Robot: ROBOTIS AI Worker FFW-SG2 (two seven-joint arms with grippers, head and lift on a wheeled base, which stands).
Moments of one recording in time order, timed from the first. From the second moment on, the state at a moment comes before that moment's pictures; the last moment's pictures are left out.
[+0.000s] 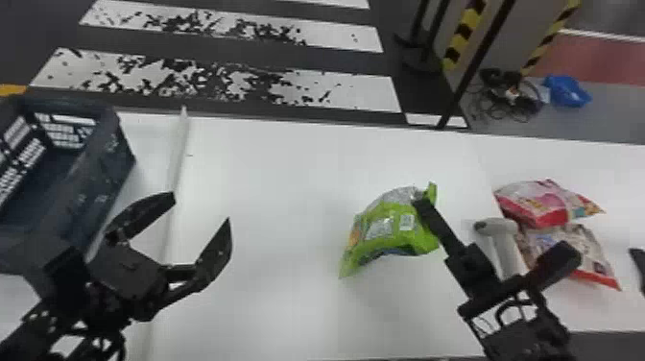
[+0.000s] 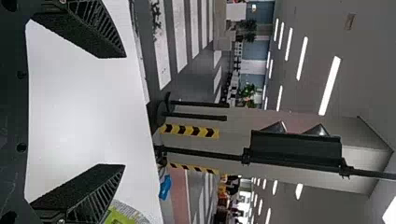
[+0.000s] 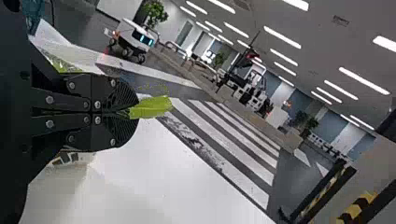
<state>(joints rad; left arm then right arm) 0.59 0.15 -0.04 -2.14 0.11 0.10 -0.40 0.44 -0.01 -0.33 -1.91 -0.96 0.46 0.27</state>
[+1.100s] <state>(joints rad) 0.57 0.15 -0.04 -2.14 0.12 0.10 -0.40 0.54 -0.05 -0.43 -2.14 -0.59 0.58 0.31</state>
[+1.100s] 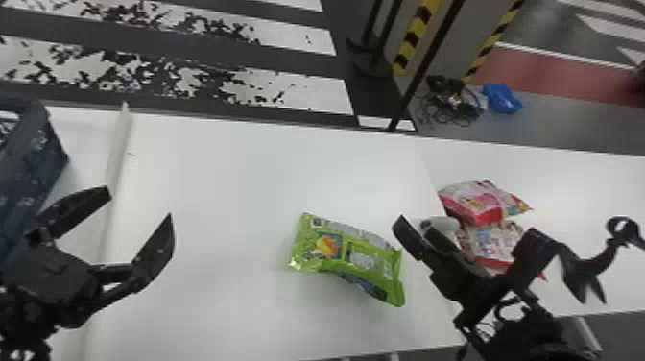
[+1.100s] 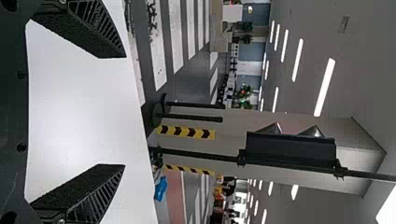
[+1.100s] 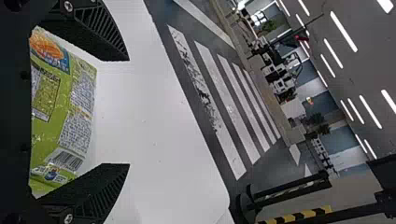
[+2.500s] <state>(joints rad) 0.61 0.16 0.00 -2.16 0.22 0.06 -0.37 0.33 -0.13 0.17 -2.14 0.01 1.15 0.24</state>
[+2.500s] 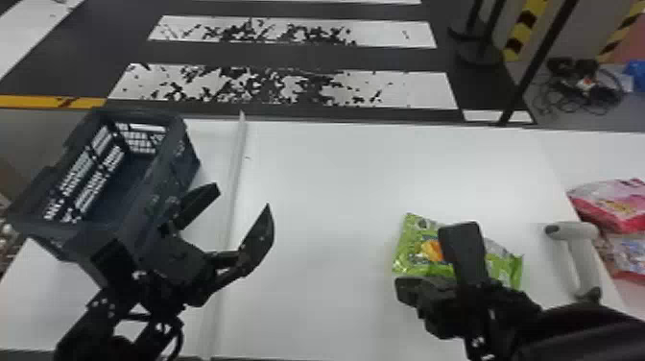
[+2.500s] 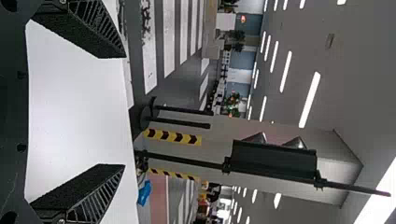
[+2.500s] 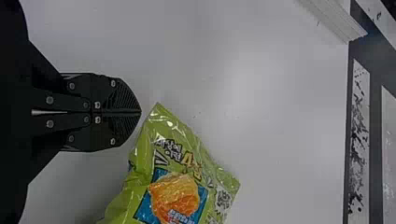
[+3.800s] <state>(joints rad) 0.69 0.12 0.00 -2.21 0.27 0.10 -0.24 0.12 -0.10 0.08 -2.01 -0.12 1.17 0.06</state>
